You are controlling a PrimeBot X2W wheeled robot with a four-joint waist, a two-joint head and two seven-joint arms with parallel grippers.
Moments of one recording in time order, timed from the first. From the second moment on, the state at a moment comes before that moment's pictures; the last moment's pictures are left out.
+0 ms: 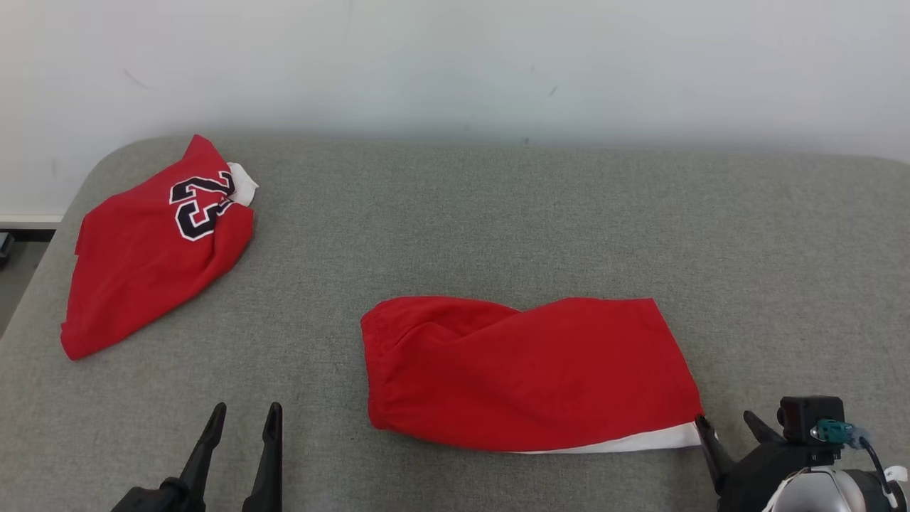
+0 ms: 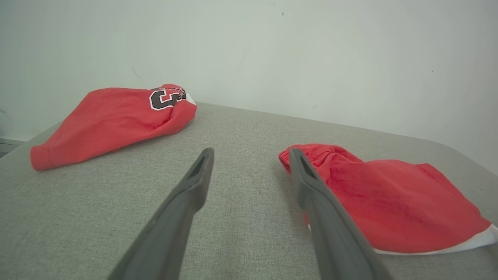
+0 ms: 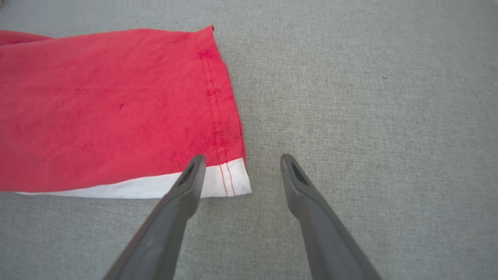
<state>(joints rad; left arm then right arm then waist) 0.04 0.05 -0.12 0.15 -0.16 -0.12 -0.26 -0.01 -0.05 -0.15 0.24 0.15 0.13 0.30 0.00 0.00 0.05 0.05</state>
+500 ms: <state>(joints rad) 0.05 0.06 -0.10 0.16 -0.16 -0.13 -0.26 -0.01 -0.05 -0.14 0.27 0.15 0.13 -0.08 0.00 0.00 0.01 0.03</state>
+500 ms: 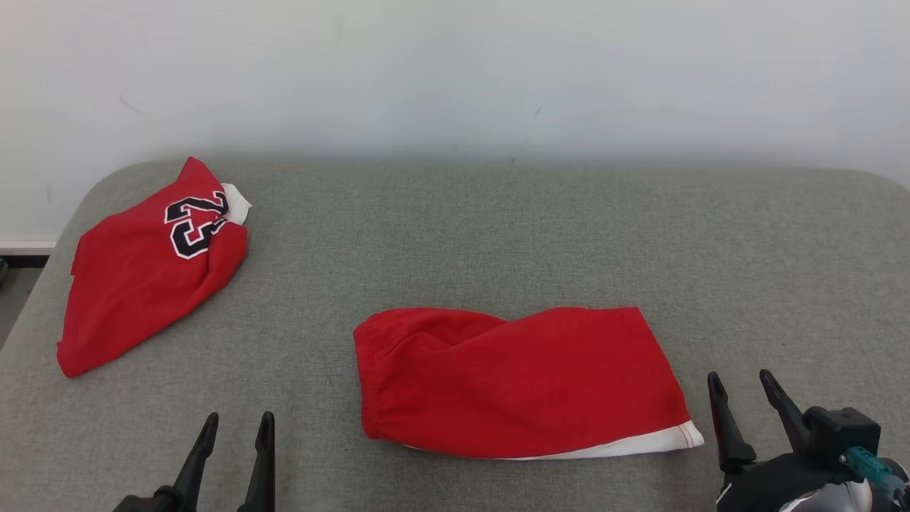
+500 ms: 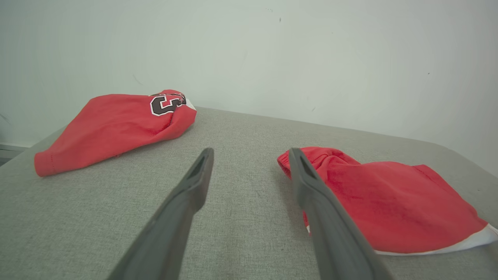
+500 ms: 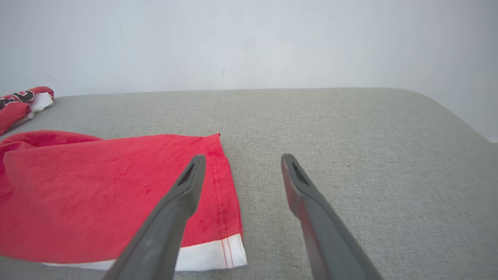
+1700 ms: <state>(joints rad) 0.08 0.06 -0.08 0.18 -0.14 -0.11 -0.26 0.04 -0.05 -0.10 0.16 0.10 0.13 -0.26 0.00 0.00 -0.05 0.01</state>
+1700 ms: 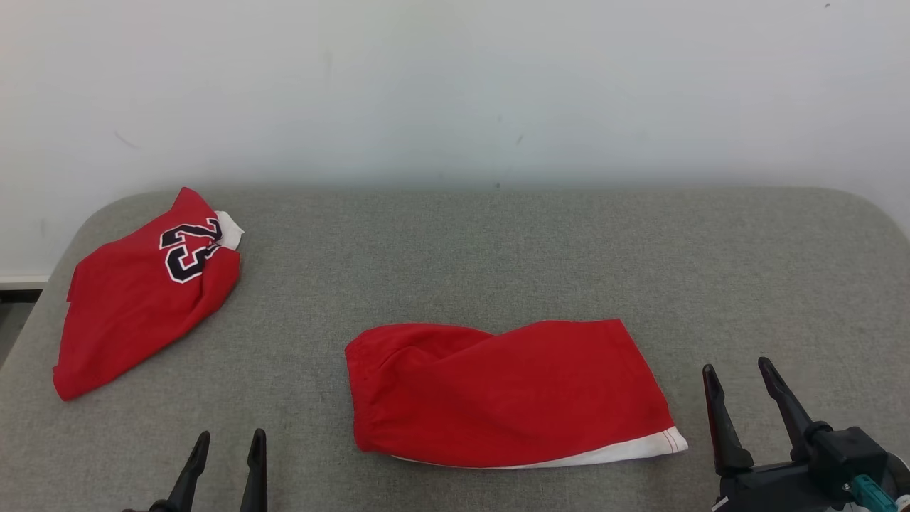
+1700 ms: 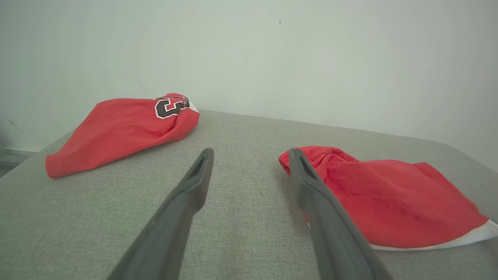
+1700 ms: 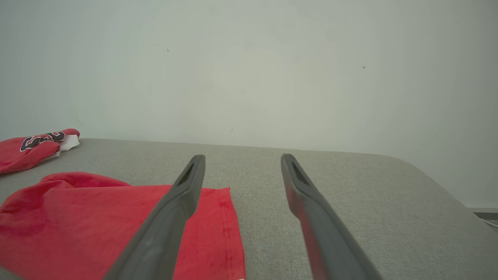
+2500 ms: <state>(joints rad) -0.02 0.13 -0.27 0.42 -0.15 -0.13 -0.24 0.00 -0.05 -0.09 0.31 0.02 0.13 -0.10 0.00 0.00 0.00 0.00</state>
